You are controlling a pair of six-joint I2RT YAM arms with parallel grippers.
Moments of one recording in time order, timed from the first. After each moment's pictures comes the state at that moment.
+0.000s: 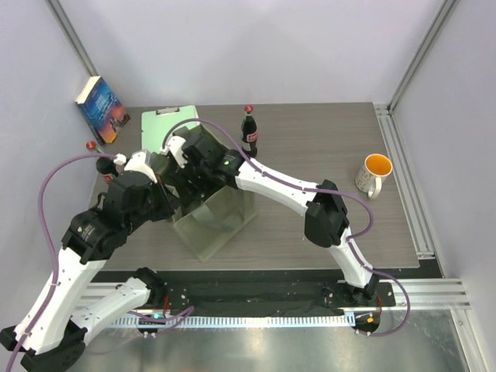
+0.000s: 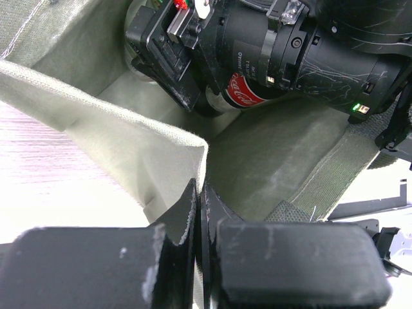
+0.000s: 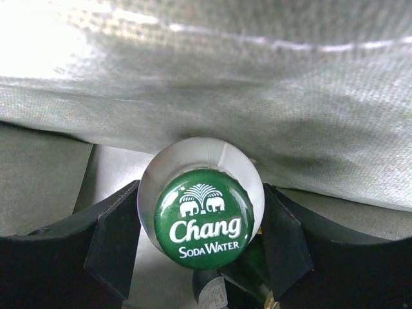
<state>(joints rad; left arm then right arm) -0.58 0.78 1.21 -1.06 -0.20 -0.68 1.01 2.20 2.09 -0.55 0.04 -0.14</state>
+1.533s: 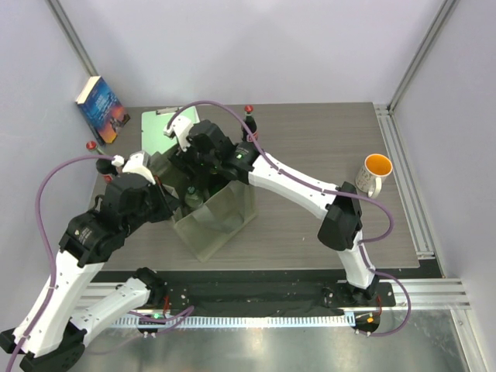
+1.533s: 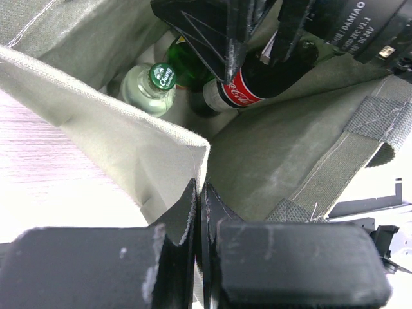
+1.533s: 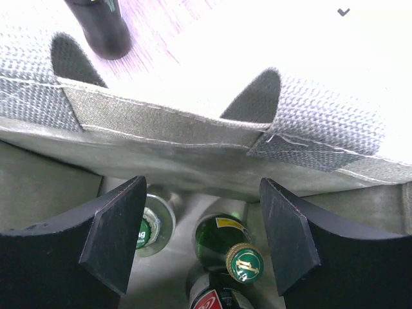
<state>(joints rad) -0.58 0.76 1.21 -1.06 -0.19 -0.68 1.01 2.08 2.08 -0.47 0.08 -0.11</state>
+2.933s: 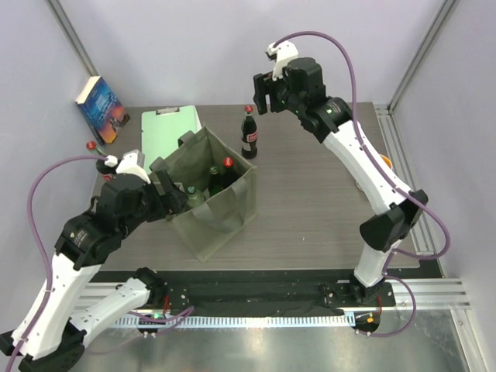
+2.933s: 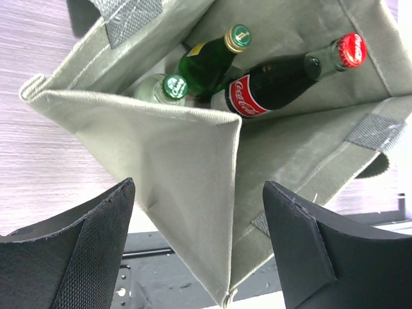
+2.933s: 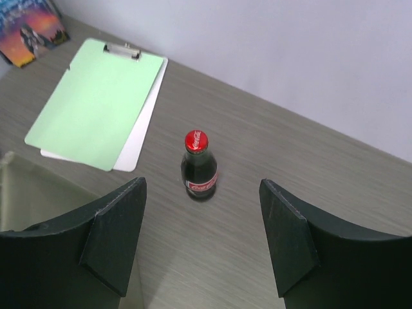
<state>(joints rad) -0.58 0.76 1.23 -1.07 -0.25 -0.69 0.58 1.76 2.05 -0.55 0.11 0.01</state>
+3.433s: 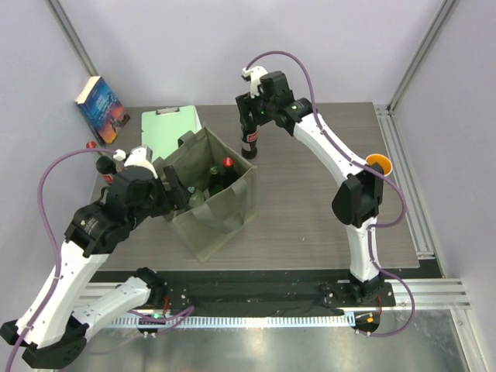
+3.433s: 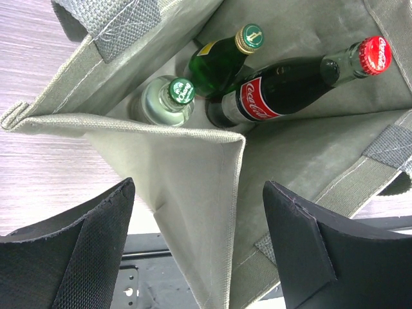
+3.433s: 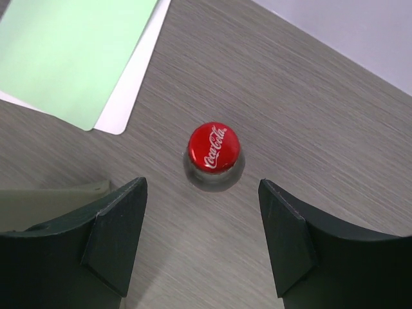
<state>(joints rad) -0.58 0.83 1.25 -1.07 -0.27 -0.67 0.55 2.10 2.15 -0.58 -0.04 -0.03</state>
